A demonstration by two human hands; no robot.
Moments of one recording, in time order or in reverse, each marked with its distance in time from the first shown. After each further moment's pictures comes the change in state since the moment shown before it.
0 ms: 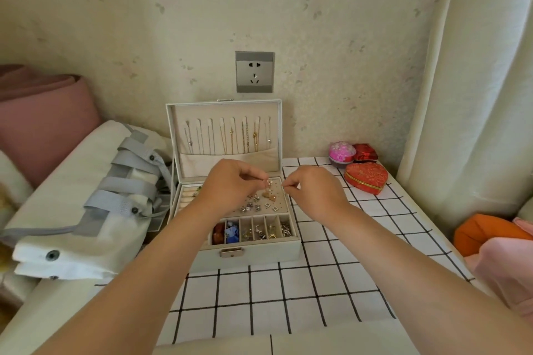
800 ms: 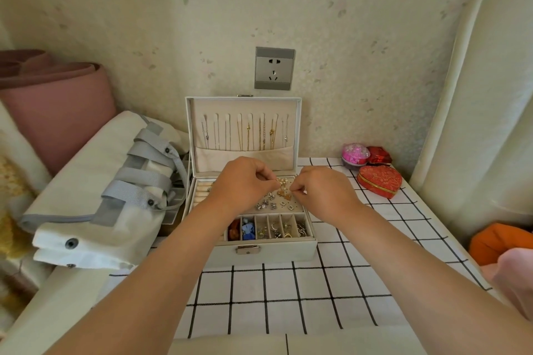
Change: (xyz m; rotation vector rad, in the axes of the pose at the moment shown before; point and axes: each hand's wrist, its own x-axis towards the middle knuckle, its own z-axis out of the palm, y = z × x) left_hand 0.008 -0.017 -0.007 0.242 0.016 0.110; right_hand 0.005 -0.016 0.003 -0.234 -0.051 -0.168
